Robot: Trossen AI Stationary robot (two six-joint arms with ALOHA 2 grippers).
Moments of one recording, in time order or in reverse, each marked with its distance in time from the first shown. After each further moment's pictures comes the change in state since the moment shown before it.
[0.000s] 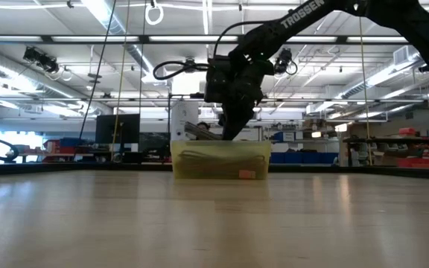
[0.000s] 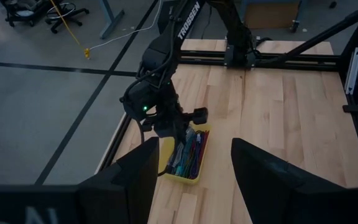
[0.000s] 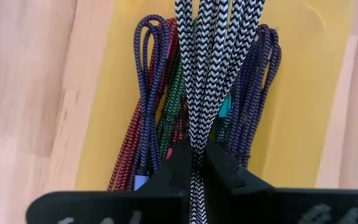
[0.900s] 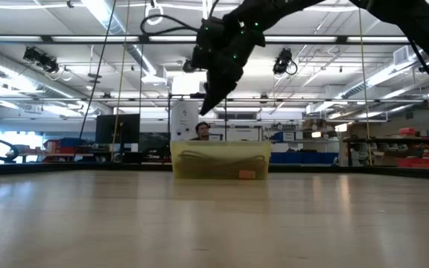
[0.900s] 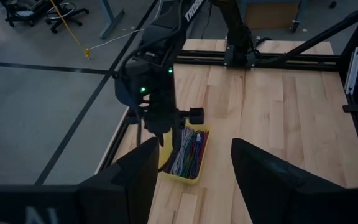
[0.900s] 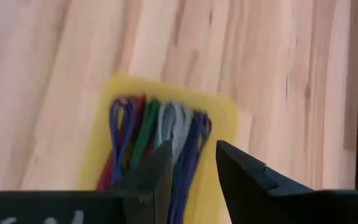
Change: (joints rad) left arm 0.000 0.000 0.000 0.000 0.000 0.001; right arm 0.061 -0.020 0.208 -0.012 0.189 0.000
